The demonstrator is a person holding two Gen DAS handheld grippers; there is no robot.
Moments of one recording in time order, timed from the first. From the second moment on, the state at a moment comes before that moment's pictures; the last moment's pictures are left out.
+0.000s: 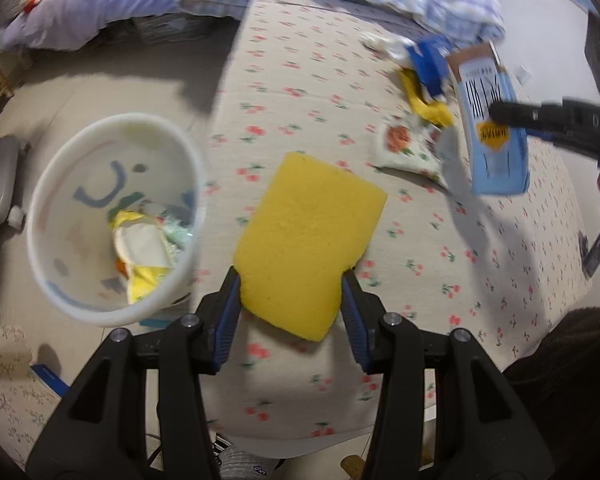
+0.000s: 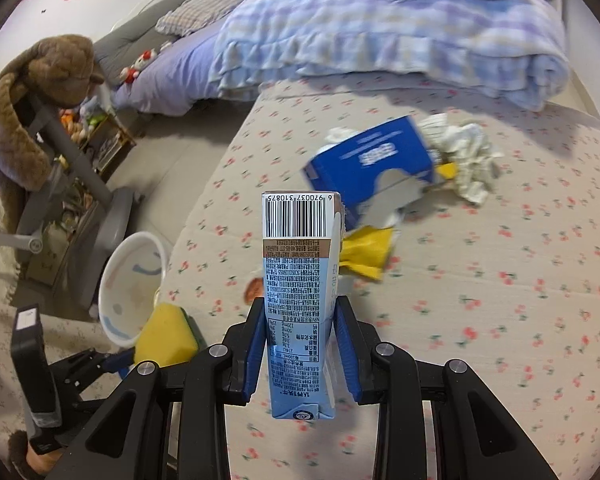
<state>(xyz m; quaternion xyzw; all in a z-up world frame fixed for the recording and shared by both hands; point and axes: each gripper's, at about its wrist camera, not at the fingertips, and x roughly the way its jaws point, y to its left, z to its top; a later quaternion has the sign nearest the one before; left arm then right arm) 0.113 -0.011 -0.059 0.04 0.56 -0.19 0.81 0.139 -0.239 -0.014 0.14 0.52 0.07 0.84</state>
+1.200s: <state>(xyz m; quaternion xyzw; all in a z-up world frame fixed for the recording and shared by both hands) 0.158 0.141 -0.037 -0.04 0.52 0.04 0.85 0.211 -0.037 -0.036 0.12 0.51 0.20 0.83</state>
